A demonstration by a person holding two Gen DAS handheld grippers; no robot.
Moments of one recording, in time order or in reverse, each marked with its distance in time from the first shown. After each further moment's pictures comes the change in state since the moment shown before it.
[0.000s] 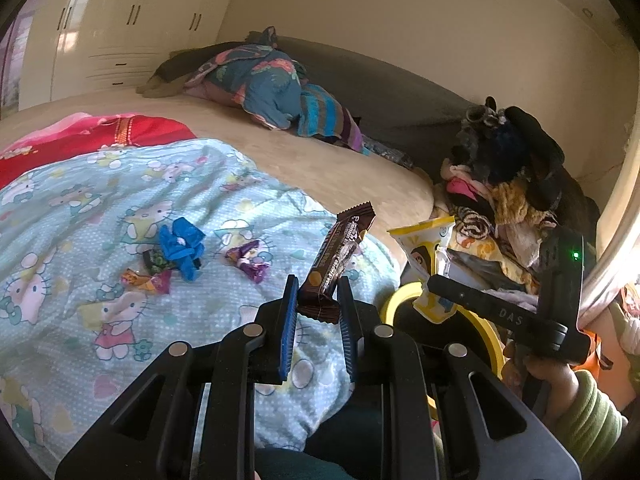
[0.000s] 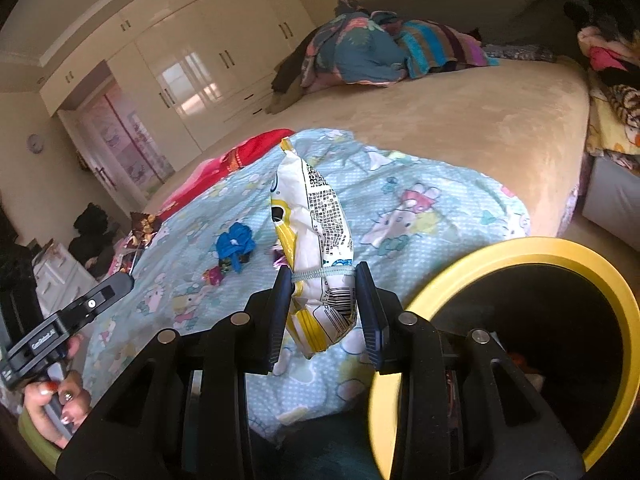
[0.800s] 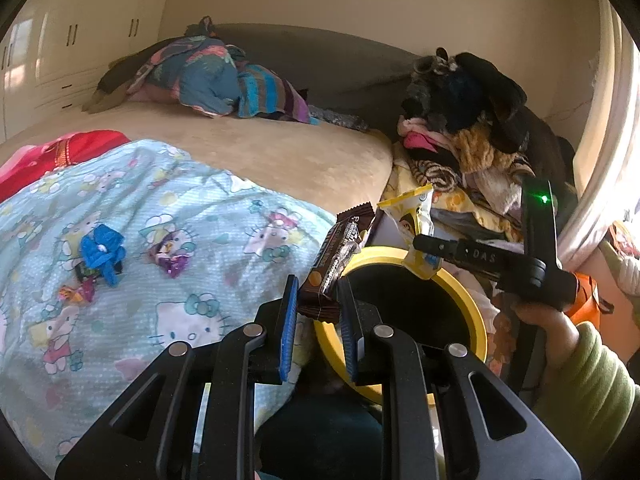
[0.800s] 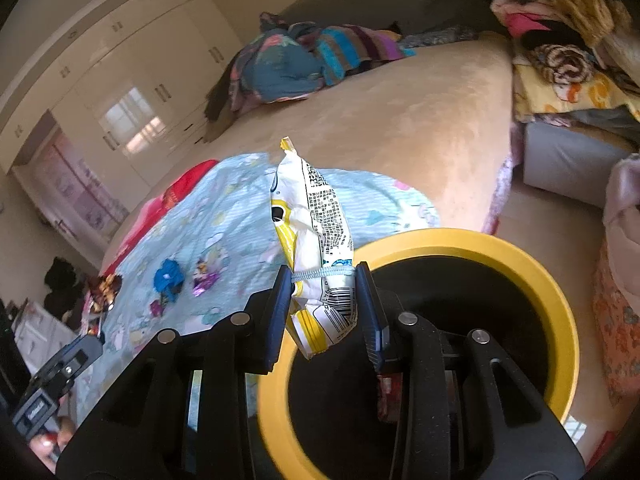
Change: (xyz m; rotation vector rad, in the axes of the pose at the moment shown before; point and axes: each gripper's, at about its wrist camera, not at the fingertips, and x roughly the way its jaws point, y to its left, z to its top) left arm 0.041 -0.082 -0.020 0.176 0.091 -0.089; right arm -0.038 -0.095 0.000 0.183 -0.046 -0.159
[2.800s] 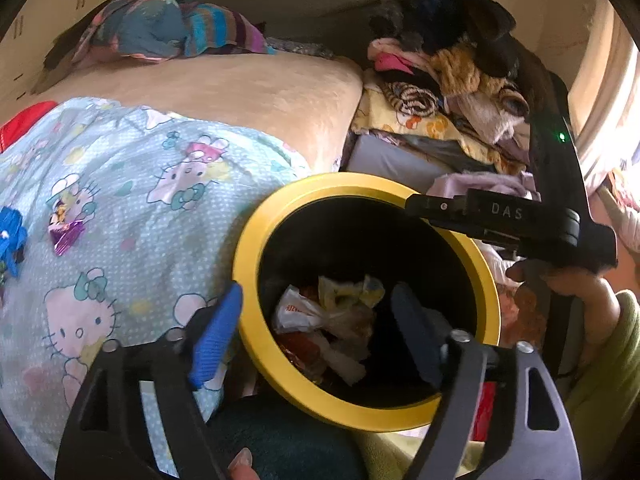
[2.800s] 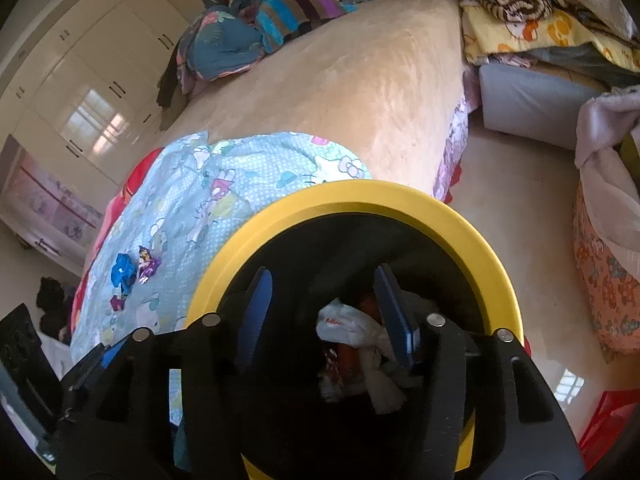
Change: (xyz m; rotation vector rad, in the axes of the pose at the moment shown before) left arm 0.115 -0.052 -0.023 0.073 0.232 -0.068; right arm 0.018 -0.076 -0.007 0.120 0.134 -0.075
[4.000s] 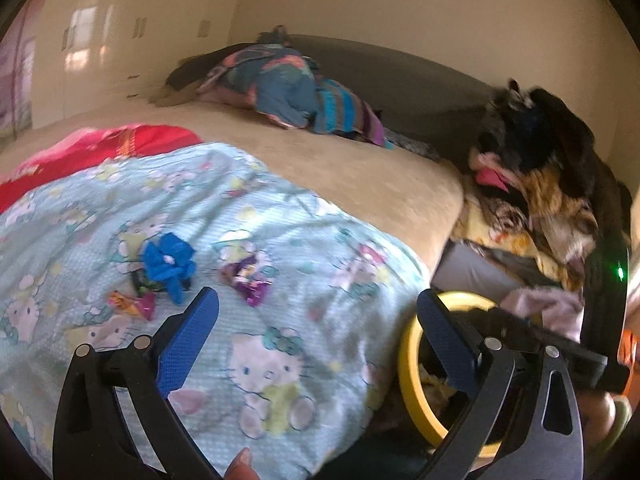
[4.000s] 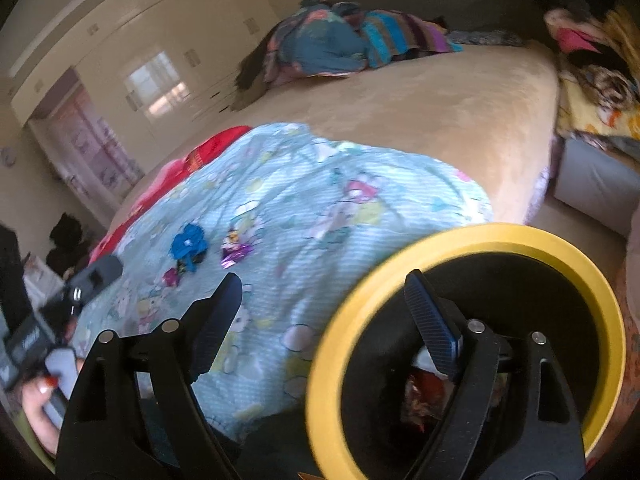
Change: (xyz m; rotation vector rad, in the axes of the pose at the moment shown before) left arm -0.119 0.111 0.017 -0.254 -0.309 0.288; right arm 0.009 0.146 -0.021 -0.288 -0.063 0.132
